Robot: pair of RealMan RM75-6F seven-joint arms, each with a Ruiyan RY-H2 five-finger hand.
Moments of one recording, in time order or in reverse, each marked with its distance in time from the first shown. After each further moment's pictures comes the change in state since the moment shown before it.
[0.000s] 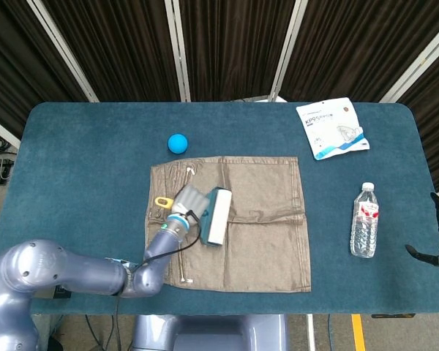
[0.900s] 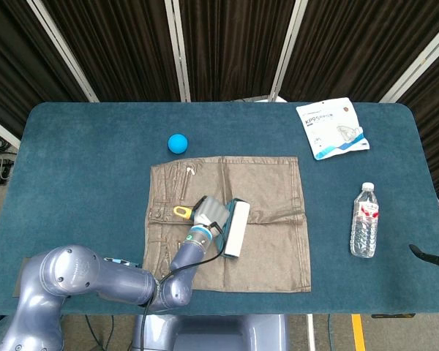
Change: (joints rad) left arm -0.098 -0.100 -0.058 0.042 -0.156 0.052 0.128; right arm -0.009 0.010 0.002 0.001 -0.003 0.015 0.019
